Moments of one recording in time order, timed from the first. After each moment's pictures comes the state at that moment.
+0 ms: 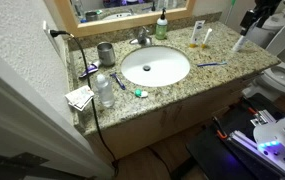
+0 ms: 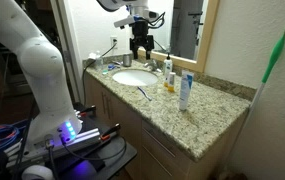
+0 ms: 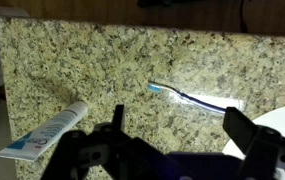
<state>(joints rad) -0.13 -0.46 -0.08 -2.50 -0.24 2.01 -0.04</state>
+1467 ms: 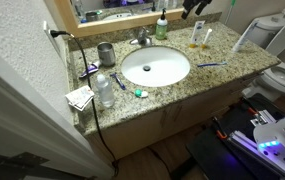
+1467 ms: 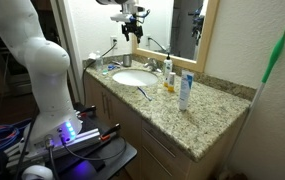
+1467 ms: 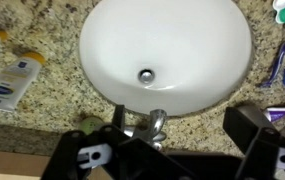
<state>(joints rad) 0.11 -0.22 0.07 -2.24 0.10 2.29 -0.03</state>
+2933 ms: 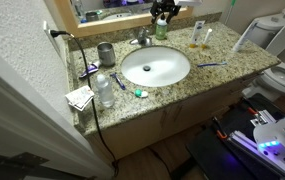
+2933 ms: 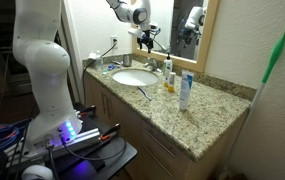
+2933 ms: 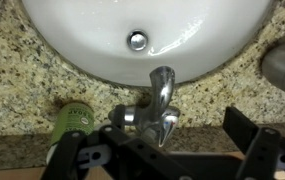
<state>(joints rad) 0.11 0.28 0.07 -1.85 0.14 2.42 0.11</state>
